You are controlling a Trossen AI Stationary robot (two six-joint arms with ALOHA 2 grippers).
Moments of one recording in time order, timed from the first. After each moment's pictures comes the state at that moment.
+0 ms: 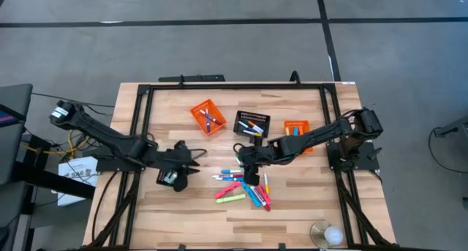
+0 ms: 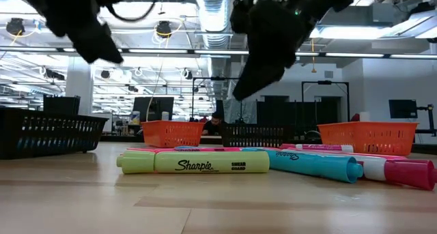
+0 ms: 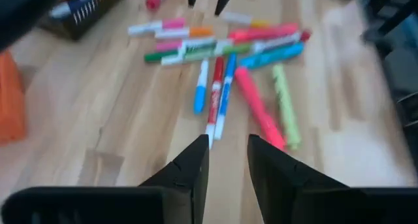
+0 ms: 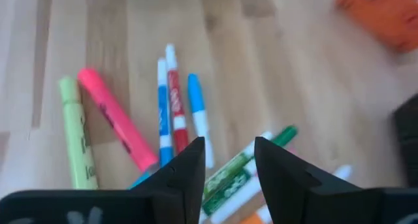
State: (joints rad) left arm -0.44 1.06 0.59 -0.24 -0.32 -0.45; right arm 0.19 1.75 1.12 -0.29 0.15 0.24
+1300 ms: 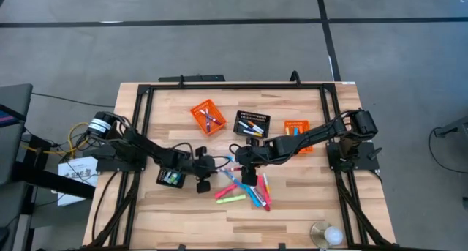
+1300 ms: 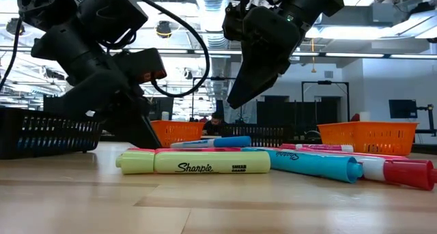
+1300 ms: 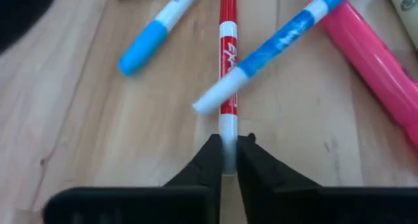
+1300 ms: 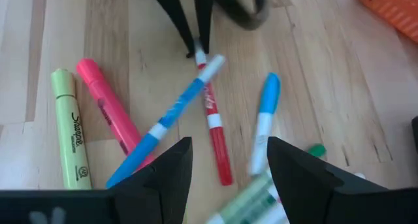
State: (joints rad) left arm -0.31 1.68 0.59 0.23 -0.29 -0.24; right arm 0.18 1.80 1.17 -0.31 0.11 0.20
